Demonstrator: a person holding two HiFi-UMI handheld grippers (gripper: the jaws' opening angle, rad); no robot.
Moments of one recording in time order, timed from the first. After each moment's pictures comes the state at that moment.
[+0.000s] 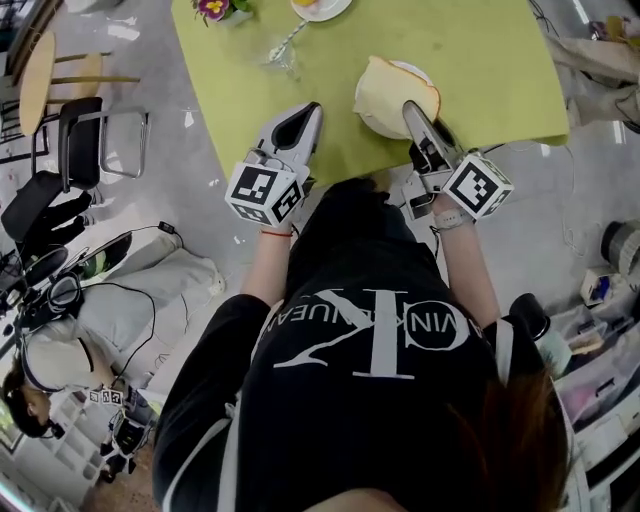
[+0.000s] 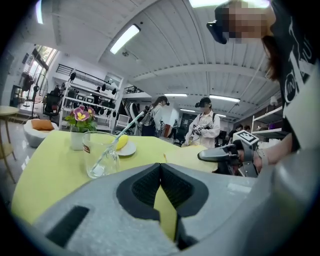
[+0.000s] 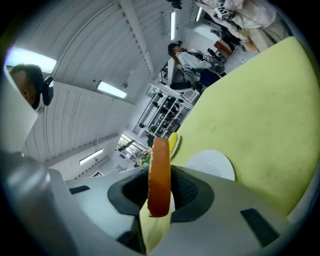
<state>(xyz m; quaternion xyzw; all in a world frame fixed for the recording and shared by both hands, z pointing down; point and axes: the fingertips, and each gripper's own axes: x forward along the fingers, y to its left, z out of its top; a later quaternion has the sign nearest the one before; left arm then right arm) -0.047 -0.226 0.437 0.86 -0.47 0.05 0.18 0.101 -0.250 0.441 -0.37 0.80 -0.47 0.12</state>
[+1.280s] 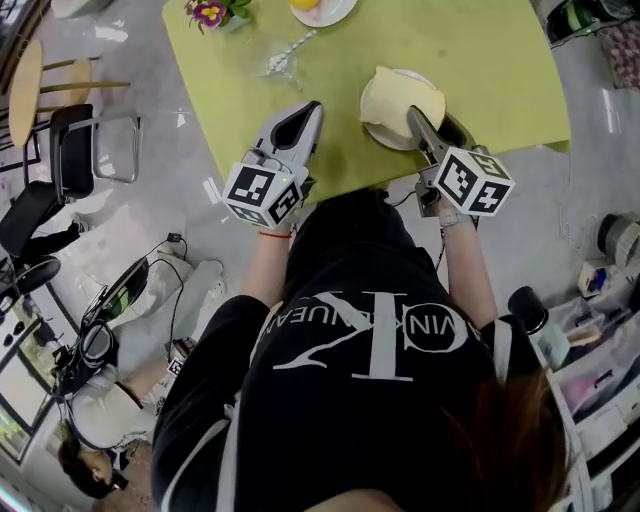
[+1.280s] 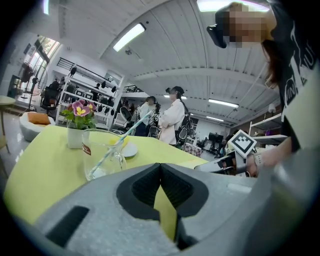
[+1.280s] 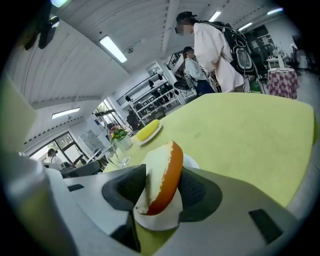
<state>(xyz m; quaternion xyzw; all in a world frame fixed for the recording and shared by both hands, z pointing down) -0.057 -0.249 0.442 0.87 -0.45 0.03 0.19 0.115 -0.270 0.485 -0.47 0.79 -0.38 -0.10</state>
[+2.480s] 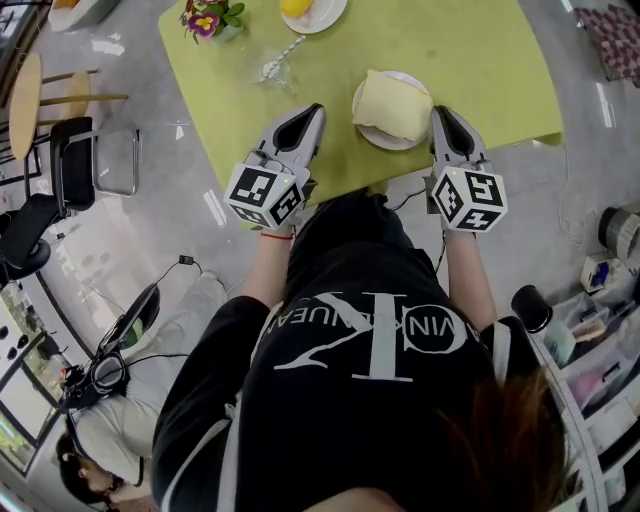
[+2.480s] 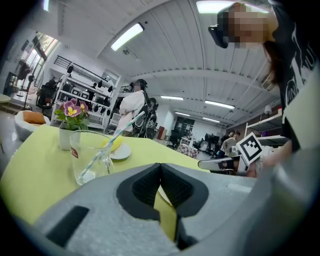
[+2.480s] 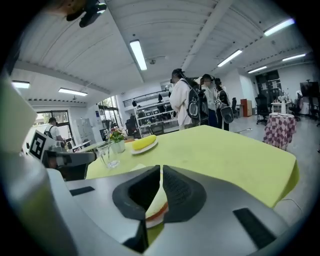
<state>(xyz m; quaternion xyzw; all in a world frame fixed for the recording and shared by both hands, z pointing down) -0.045 -0.251 0.438 0.88 -0.43 0.03 0.19 0.144 -0.268 0.455 -0.53 0.81 -0.20 -0.12</state>
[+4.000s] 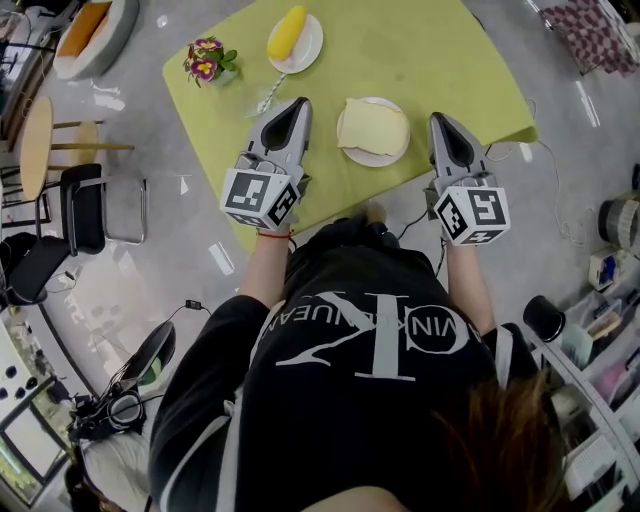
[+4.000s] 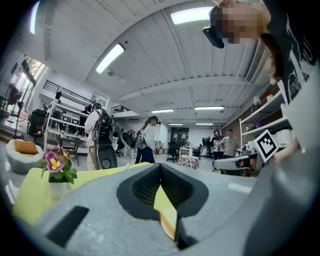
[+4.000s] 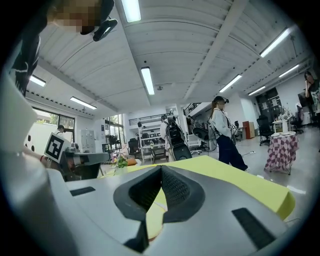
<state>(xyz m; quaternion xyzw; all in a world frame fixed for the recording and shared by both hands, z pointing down) -0.029 -0.279 0.345 0.90 -0.43 -0.01 0.06 0.166 -0.253 0.355 -0.55 0.83 -0.10 -0.02</state>
